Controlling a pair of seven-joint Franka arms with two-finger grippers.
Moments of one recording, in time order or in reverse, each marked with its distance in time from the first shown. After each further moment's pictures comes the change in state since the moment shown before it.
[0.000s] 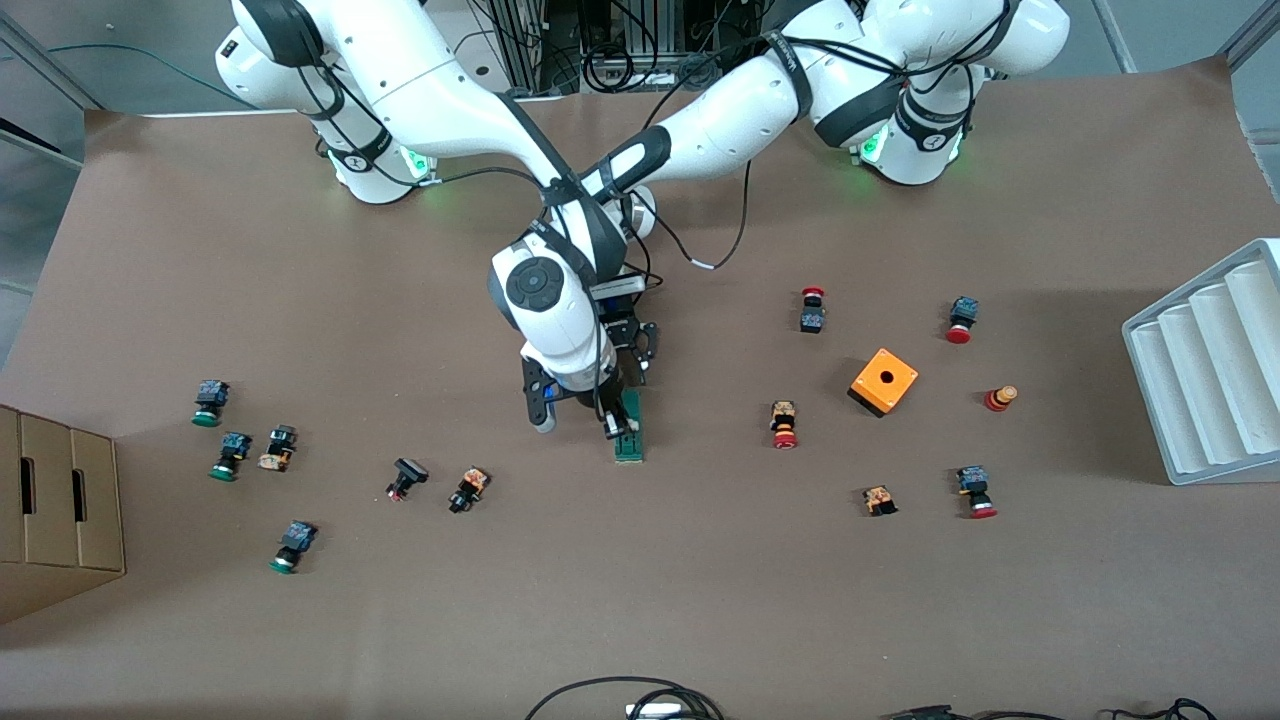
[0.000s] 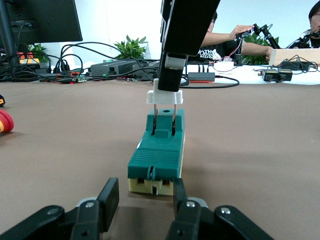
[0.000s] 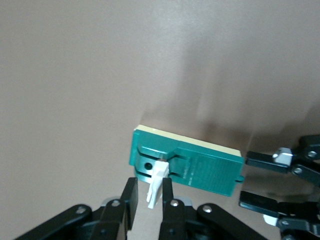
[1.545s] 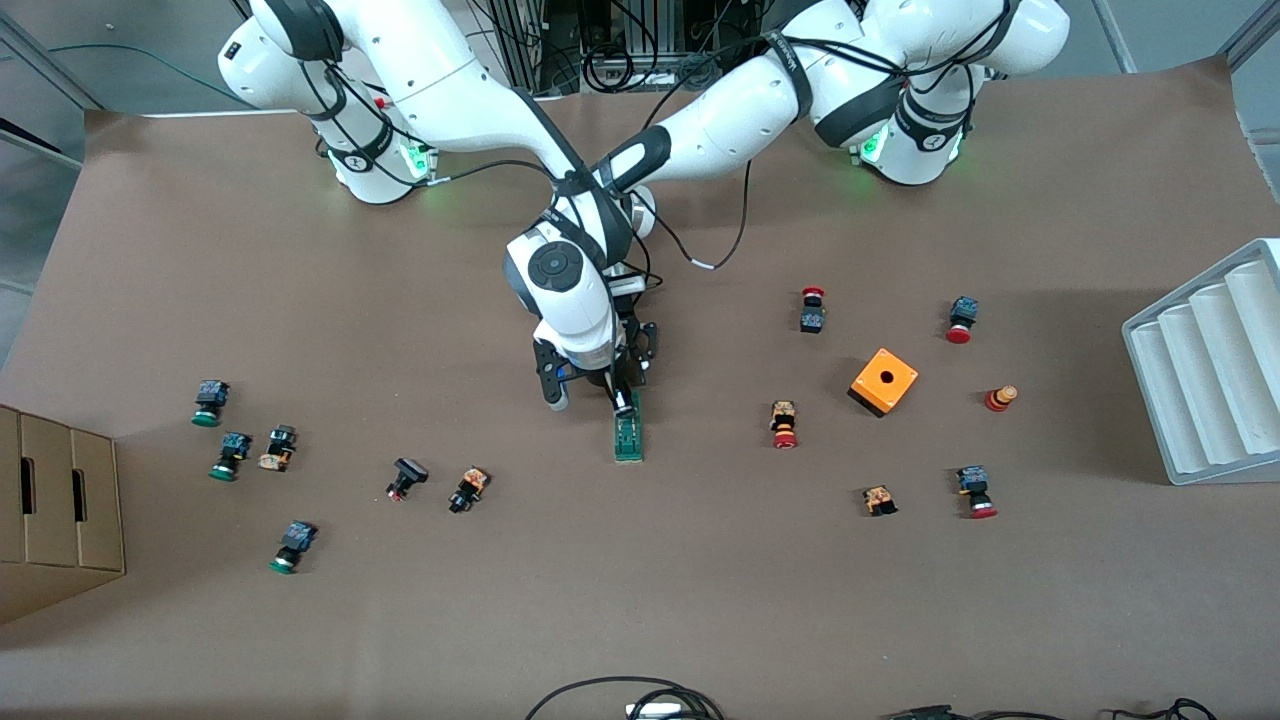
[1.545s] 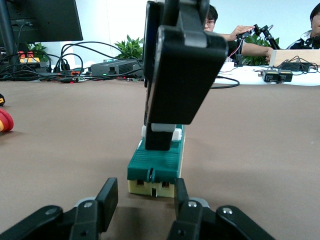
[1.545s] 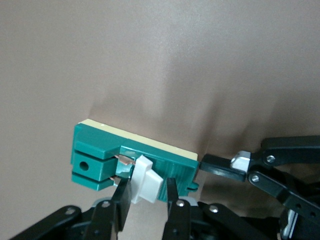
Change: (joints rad) left arm 0.000 0.000 0.000 0.001 0.000 0.000 -0.005; right arm 0.082 -0.002 -0.012 -0.114 -0.019 0.084 0.008
